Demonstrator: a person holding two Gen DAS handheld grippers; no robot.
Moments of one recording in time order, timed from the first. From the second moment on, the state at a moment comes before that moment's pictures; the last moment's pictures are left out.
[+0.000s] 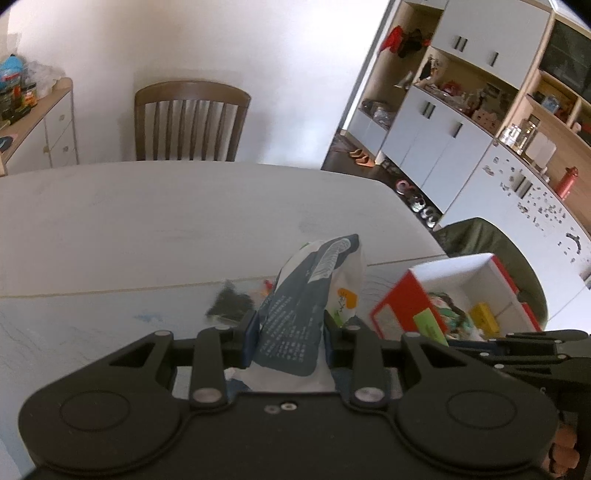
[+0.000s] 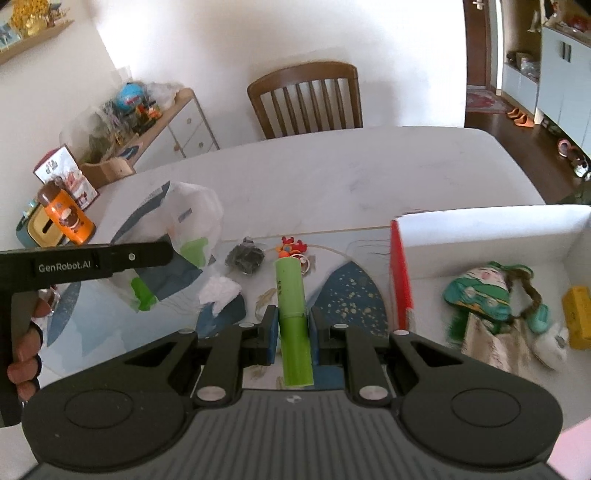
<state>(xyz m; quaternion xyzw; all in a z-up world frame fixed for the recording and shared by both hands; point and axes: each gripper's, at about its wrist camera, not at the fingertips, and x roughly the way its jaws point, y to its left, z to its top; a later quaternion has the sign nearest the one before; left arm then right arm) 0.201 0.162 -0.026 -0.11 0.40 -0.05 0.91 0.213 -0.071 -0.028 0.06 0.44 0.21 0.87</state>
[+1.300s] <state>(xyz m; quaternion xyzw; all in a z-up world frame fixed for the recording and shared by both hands) 0.218 -0.069 -0.049 -0.07 0.42 -0.13 0.90 0.213 -0.300 -0.033 0.08 0.42 0.15 0.89</state>
